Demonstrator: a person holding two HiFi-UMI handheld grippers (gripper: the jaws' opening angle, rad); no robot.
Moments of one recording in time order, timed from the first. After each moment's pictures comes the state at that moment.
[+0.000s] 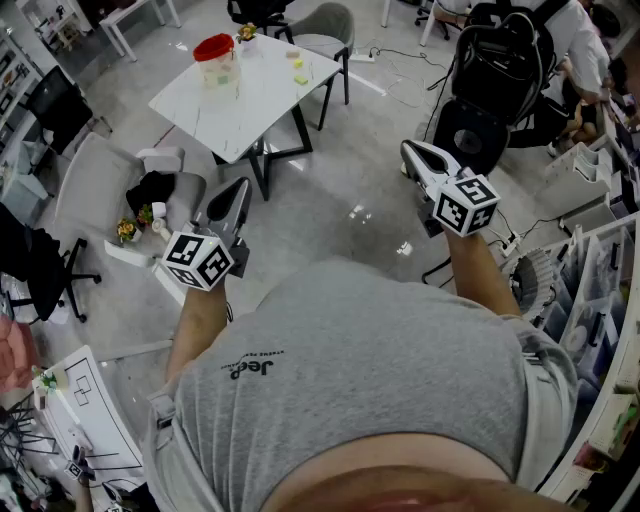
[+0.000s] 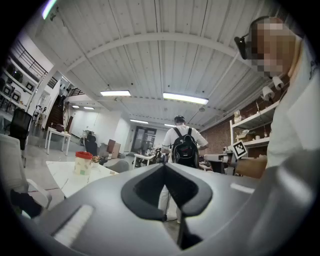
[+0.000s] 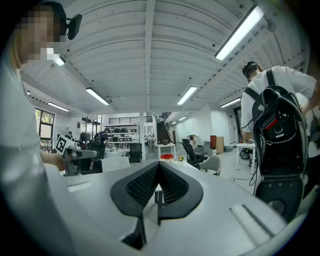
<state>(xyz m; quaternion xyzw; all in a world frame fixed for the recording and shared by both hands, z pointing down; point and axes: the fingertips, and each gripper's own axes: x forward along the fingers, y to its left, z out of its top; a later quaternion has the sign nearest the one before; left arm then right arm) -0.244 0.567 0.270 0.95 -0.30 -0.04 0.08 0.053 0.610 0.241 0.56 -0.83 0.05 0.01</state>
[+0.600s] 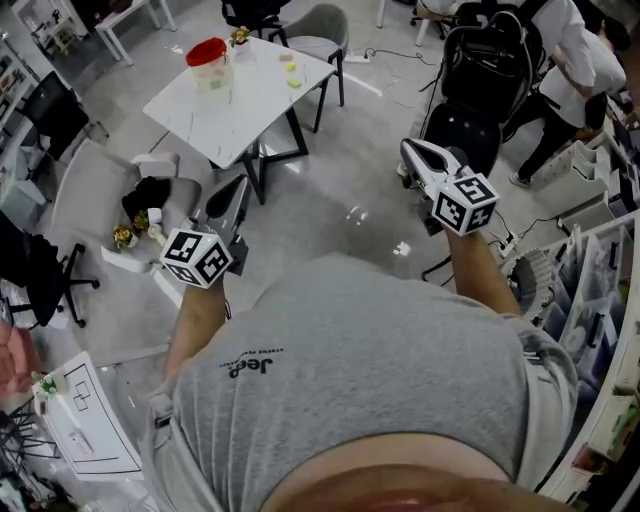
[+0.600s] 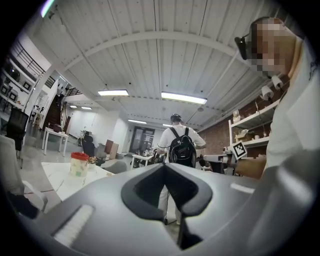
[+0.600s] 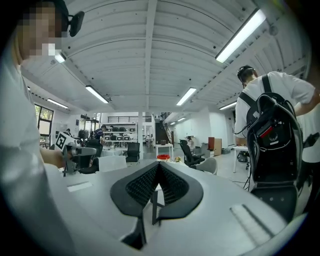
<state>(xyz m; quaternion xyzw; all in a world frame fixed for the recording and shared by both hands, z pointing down) -0.216 0.557 0.265 0.95 -0.29 -0.04 0.08 0.079 0.604 0.239 0.57 -0.82 0.04 0.02</state>
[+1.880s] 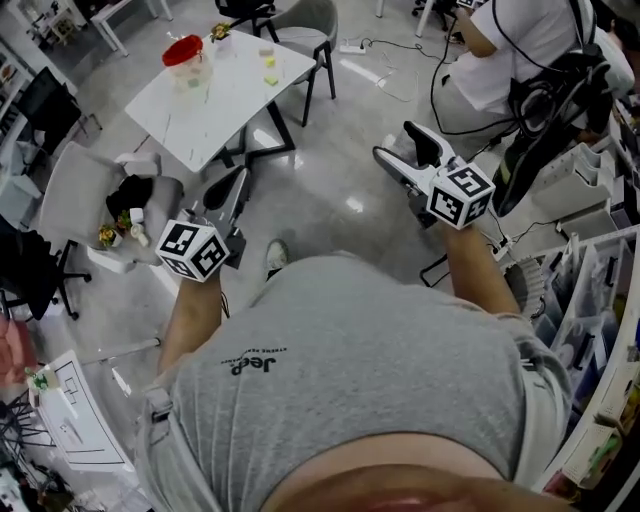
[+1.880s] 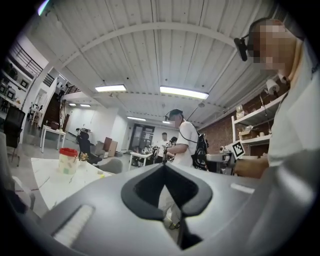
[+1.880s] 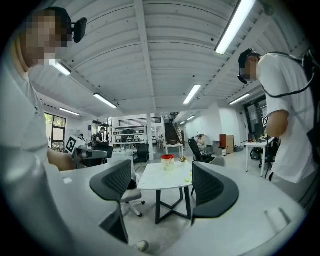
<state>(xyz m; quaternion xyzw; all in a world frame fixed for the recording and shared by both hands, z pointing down) -0.089 0.530 0.274 0.95 -0.29 -0.03 0.08 0.171 0.566 0.249 0.50 -0.86 0.05 0.01</state>
